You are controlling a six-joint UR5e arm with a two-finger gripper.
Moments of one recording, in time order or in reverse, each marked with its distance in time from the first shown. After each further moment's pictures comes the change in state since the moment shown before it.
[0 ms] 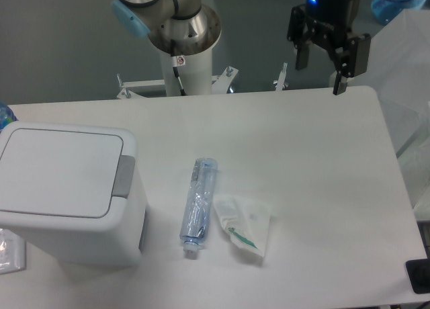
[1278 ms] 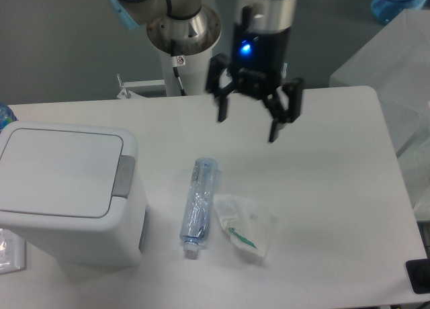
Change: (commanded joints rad) arm -0.331 -0.069 -0.032 0.276 -0.077 -1.029
